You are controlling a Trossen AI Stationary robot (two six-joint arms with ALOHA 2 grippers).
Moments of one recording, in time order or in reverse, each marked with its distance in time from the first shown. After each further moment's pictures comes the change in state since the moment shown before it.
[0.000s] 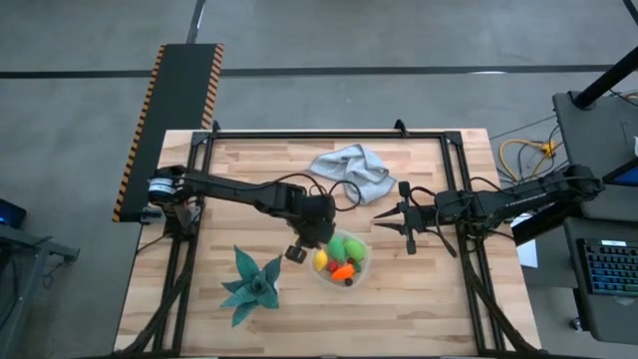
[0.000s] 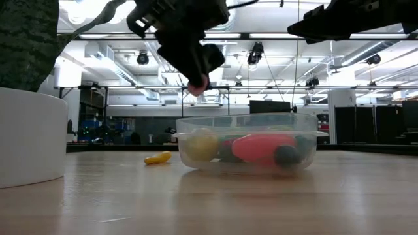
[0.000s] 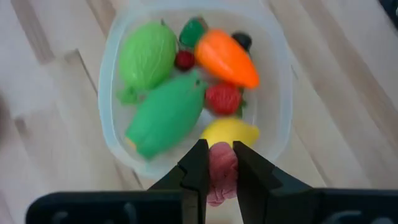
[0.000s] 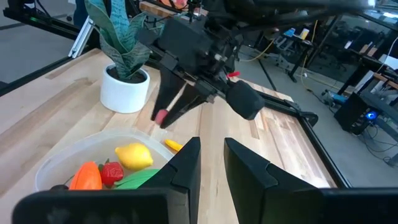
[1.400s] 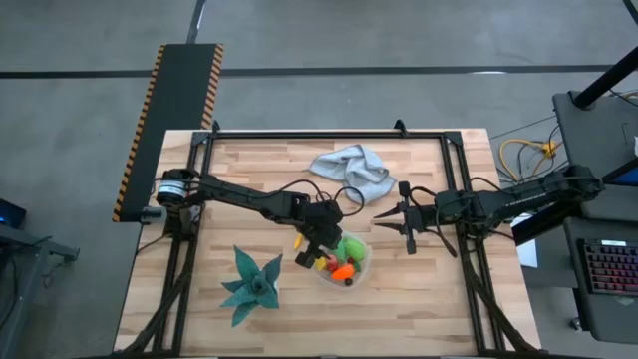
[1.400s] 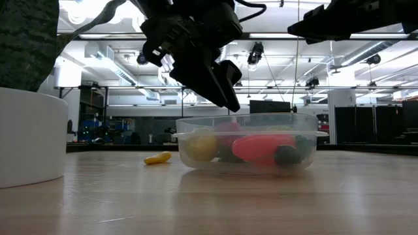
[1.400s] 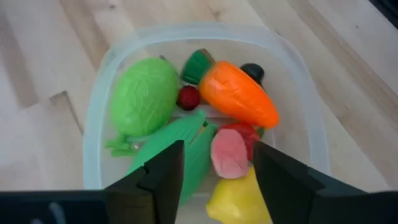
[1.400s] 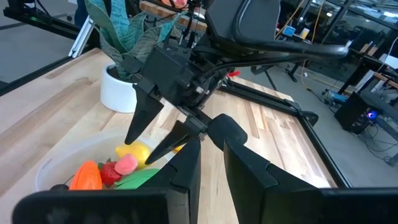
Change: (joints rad) left arm -0.005 0.072 -0.109 0.325 0.066 0.009; right arm 0.000 0.000 0.000 -0.002 0.000 0.002
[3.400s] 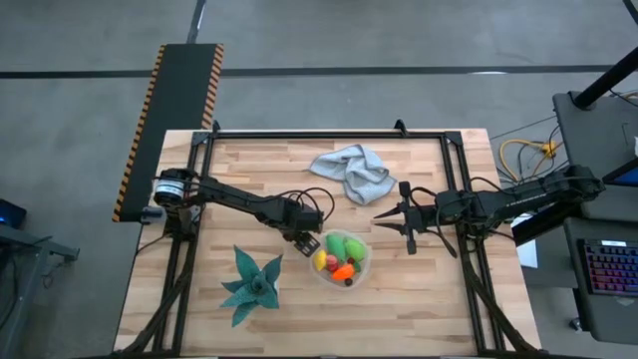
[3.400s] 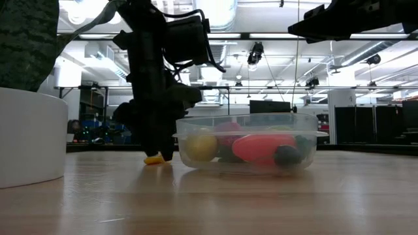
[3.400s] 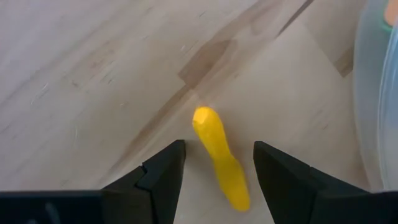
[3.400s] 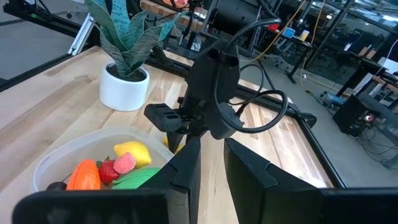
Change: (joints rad) left arm -0.003 0.007 -0.167 -0.253 -0.332 -1.220; right arm 0.000 -0.005 0.000 -0.005 0.000 -0.018
